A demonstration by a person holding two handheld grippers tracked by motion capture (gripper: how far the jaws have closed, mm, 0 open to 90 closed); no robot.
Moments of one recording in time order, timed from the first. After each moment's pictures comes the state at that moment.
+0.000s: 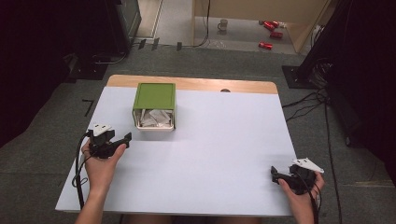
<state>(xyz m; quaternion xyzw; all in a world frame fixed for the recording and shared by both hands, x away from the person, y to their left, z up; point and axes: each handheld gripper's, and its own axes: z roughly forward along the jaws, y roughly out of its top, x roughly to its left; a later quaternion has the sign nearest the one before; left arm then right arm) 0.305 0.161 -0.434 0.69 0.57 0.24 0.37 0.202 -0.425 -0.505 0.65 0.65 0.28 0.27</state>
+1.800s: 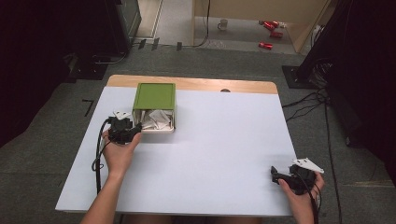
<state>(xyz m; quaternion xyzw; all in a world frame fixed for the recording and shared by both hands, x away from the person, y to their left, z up) 0.346 0.119 -0.439 0.71 0.58 0.24 0.32 0.202 -0.425 -0.505 0.65 0.65 0.28 0.27</state>
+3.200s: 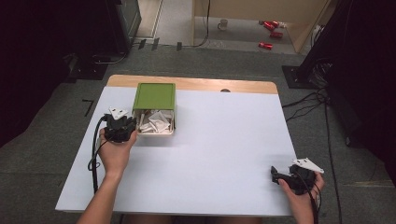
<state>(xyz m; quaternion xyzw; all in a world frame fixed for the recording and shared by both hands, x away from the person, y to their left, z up) 0.339 0.119 -0.415 0.70 0.56 0.27 0.34 0.202 -0.425 -0.505 0.65 0.65 0.28 0.27</state>
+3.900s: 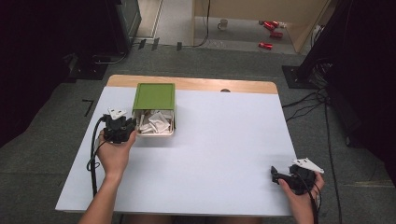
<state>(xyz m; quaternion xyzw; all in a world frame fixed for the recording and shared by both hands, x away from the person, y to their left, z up) 0.335 0.123 -0.414 0.70 0.57 0.25 0.35 0.202 -0.425 -0.505 0.65 0.65 0.28 0.27</state>
